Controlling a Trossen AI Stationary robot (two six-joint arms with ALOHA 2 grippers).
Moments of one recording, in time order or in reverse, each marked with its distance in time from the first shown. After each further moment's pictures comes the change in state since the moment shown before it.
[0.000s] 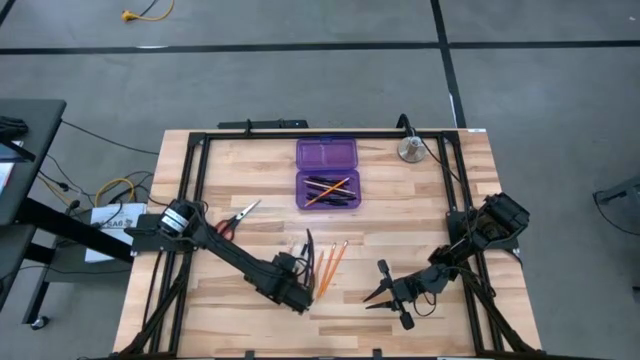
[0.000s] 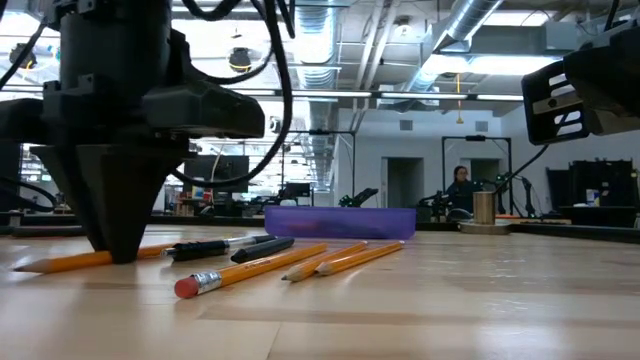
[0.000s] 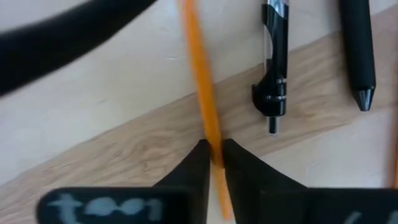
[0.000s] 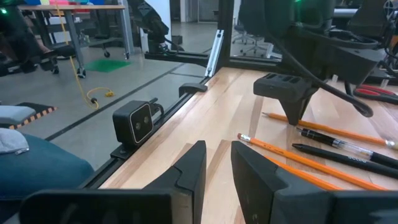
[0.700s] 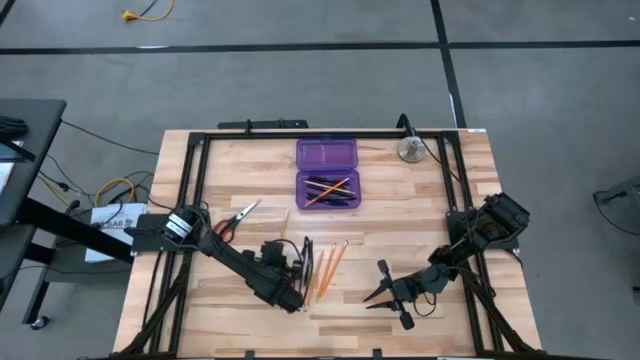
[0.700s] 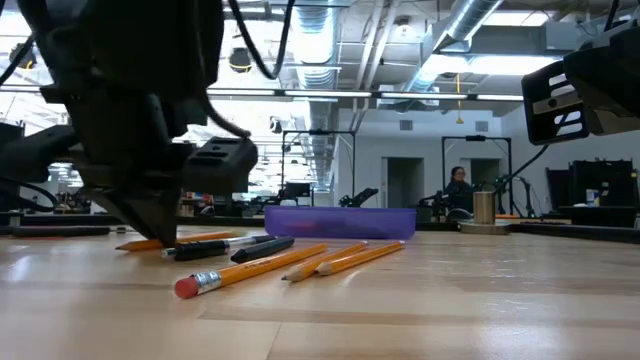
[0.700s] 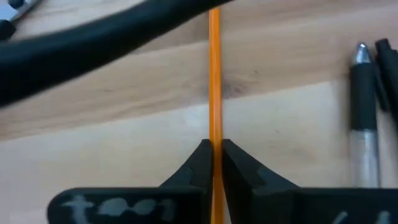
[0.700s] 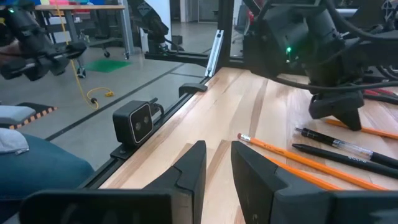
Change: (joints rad) left arm -0.029 0.016 -0.072 -0.133 -0.444 -0.350; right arm 0.000 0.000 0.000 0.000 0.000 0.000
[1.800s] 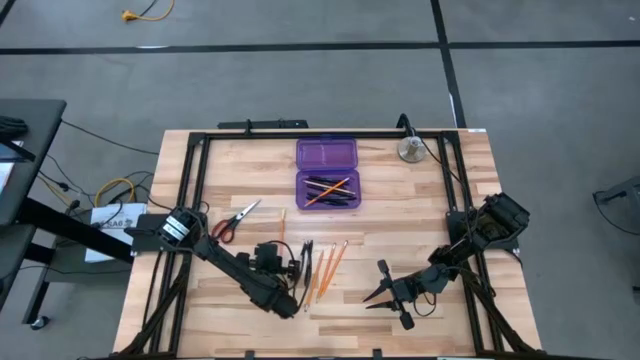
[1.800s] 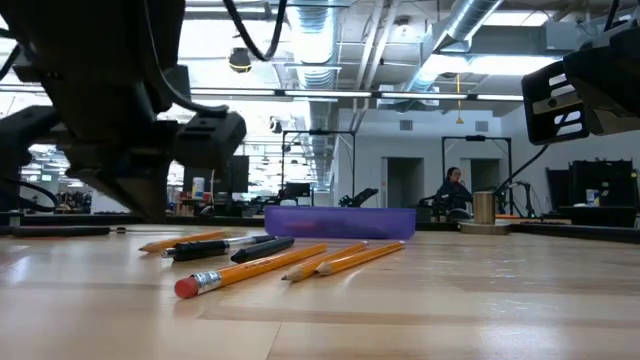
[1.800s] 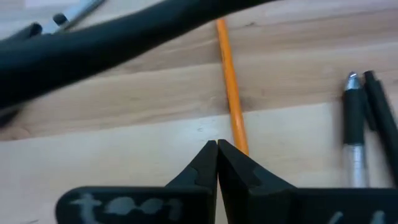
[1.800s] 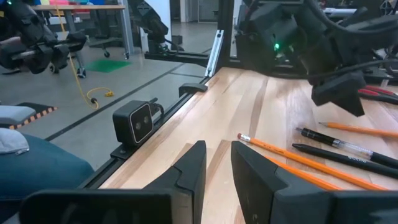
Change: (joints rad) left arm -0.053 -0.010 0.030 -0.124 -0.074 -0.143; right arm 0.000 0.000 0.000 0.000 0.000 0.000
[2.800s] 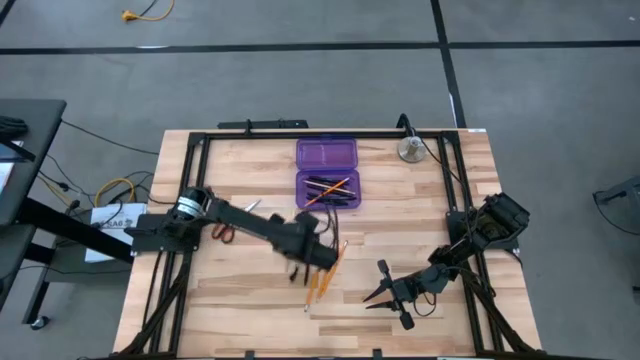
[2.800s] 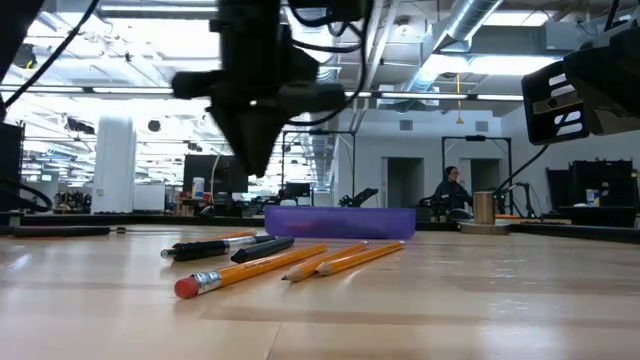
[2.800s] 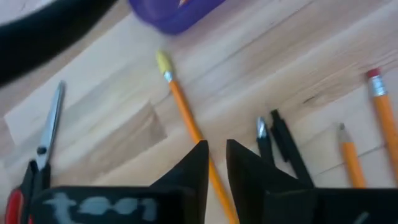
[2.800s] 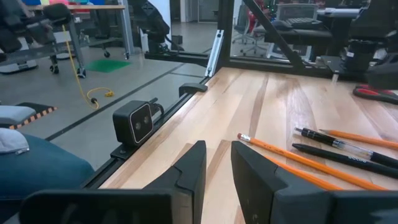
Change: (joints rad) left arm 0.312 -0.004 0.341 -0.080 0.204 0.865; right arm 0.000 0.000 0.000 0.000 0.000 0.000
